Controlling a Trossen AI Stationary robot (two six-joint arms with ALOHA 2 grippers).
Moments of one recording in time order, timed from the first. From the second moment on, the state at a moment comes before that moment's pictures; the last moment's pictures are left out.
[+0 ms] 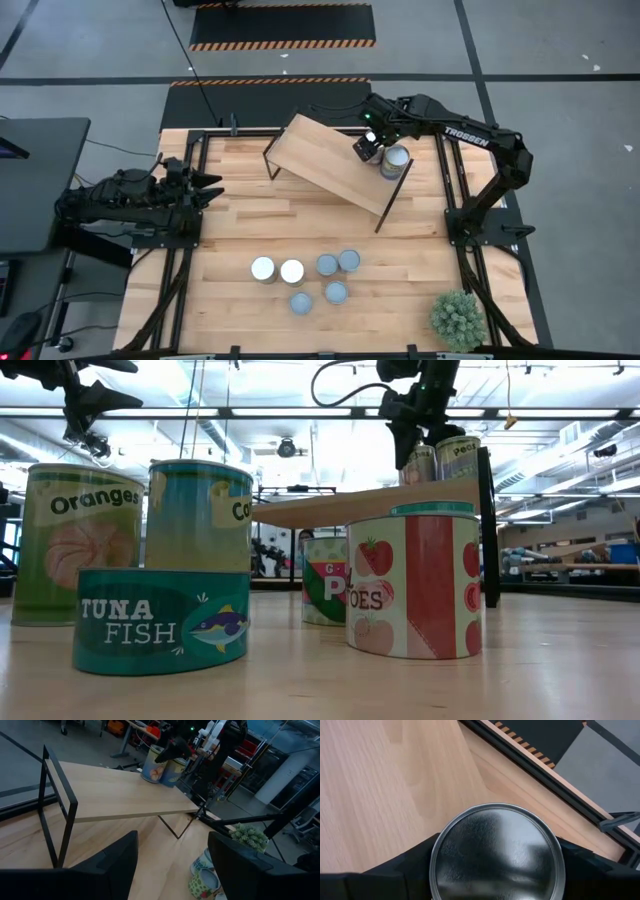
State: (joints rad) left arm -0.08 0.16 0.59 -0.57 -0.37 -0.55; right arm -0.44 1.60 1.64 -1.20 0.23 0.43
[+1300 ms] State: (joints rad) left arm -0.08 0.16 0.59 -0.57 -0.37 -0.54; right arm -0.44 1.60 1.69 -1.22 0.19 0.42
